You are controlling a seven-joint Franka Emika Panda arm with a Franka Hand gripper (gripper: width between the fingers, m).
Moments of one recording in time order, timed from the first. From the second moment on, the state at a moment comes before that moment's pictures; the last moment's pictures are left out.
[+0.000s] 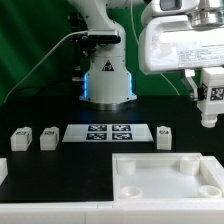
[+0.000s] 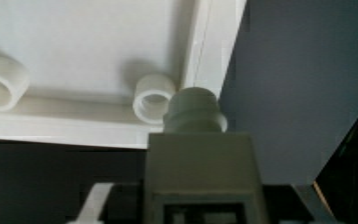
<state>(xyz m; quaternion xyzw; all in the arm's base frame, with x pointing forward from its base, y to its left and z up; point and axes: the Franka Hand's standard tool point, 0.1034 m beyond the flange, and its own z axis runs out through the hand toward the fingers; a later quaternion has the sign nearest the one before) 0.570 0.131 0.148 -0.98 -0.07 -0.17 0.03</state>
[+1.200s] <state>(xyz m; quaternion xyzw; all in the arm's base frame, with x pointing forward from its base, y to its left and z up) 0.624 0.121 0.105 -0.97 -0.09 -0.22 0.03</state>
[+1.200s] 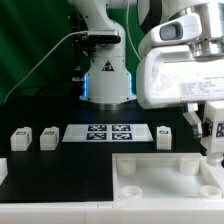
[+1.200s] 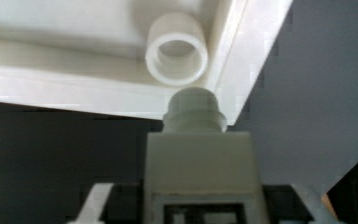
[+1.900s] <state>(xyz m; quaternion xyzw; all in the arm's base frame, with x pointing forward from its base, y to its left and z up) 0.620 0.119 0.071 -0.97 -0.08 -0.21 0.03</state>
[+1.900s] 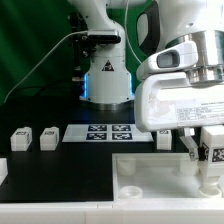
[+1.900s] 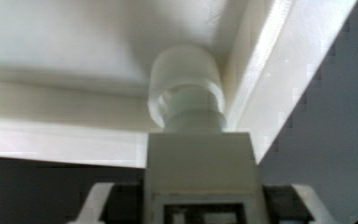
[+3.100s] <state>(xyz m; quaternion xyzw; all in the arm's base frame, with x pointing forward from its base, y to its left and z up) 0.623 0.118 0.057 -0.96 -0.06 -0.26 0.03</state>
